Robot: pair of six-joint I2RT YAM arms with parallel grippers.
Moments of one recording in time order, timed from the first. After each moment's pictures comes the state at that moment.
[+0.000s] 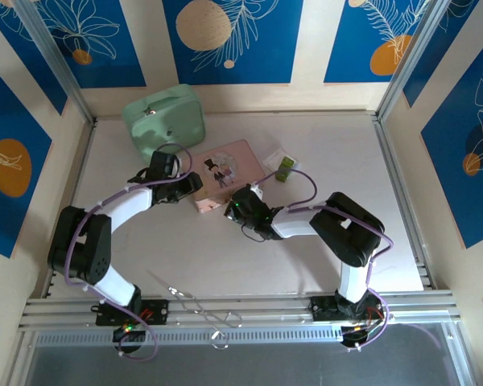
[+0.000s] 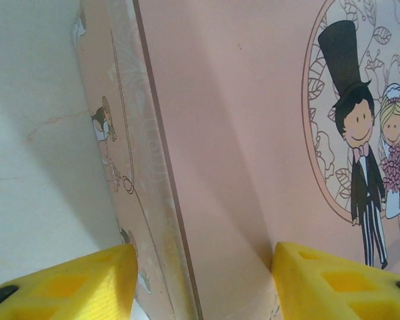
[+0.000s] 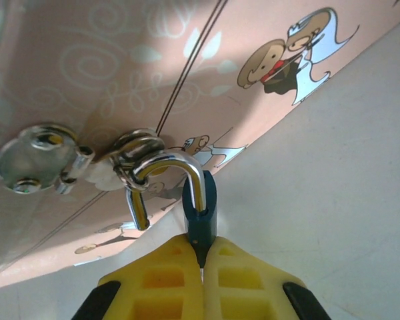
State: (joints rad) left arm -0.30 1.58 0.92 -0.23 0.26 -0.68; right arm 0.85 1.83 0.85 0.26 0.14 1.20
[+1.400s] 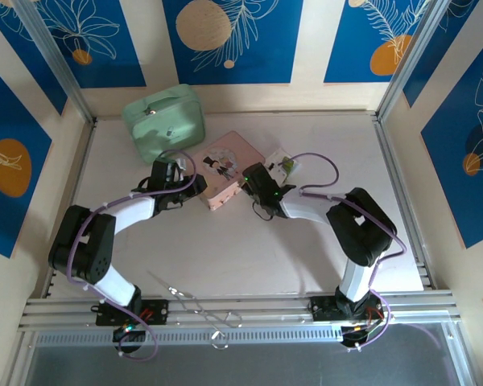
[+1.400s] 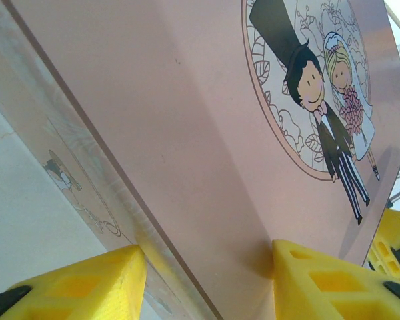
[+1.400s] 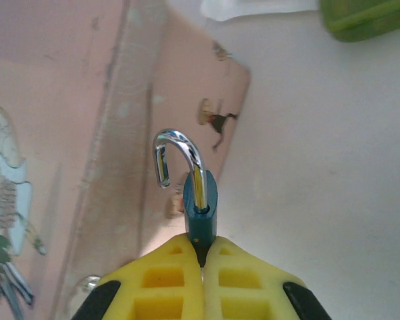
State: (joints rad) left arm -0.32 1.59 0.80 0.04 0.31 -0.70; right arm 0.71 1.76 0.99 -0.04 0.34 1.27
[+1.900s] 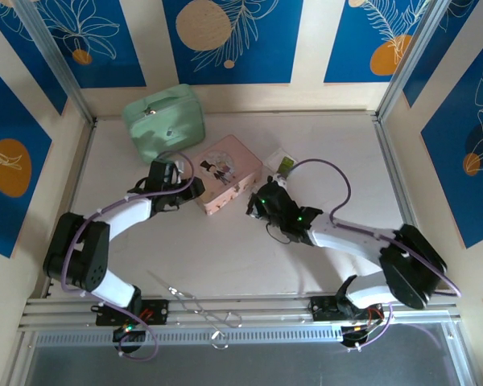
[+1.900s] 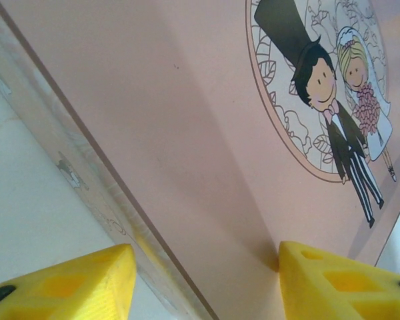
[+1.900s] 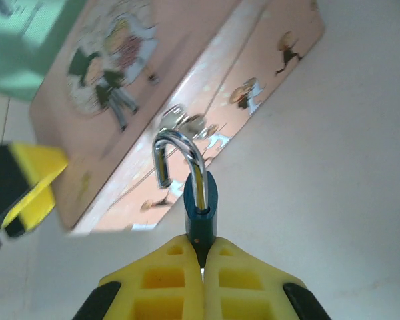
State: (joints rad) left arm -0.32 1.51 0.80 -0.11 0.28 -0.65; right arm 0.85 1.33 0.75 -0.10 0.21 0.97
